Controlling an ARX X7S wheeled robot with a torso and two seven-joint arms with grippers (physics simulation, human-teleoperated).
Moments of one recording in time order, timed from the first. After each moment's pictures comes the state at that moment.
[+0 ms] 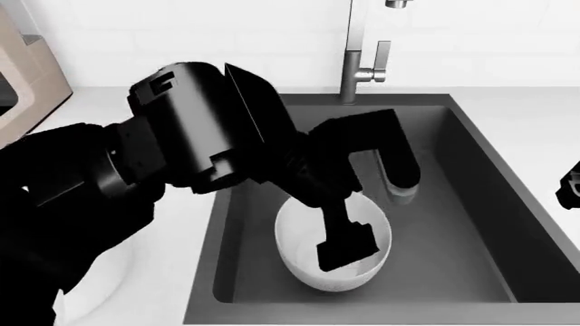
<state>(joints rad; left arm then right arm) -1.64 -0.15 1.19 -0.13 -0.92 -1.16 0.66 0.87 1.15 0.34 -1.01 2.08 1.04 1.43</state>
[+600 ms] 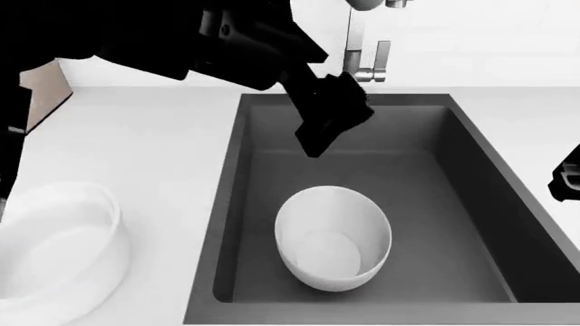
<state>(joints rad) -1.86 -0.28 0.79 -0.15 -1.18 -1.41 0.32 0.99 1.15 0.22 -1.00 2.07 1.01 1.44</state>
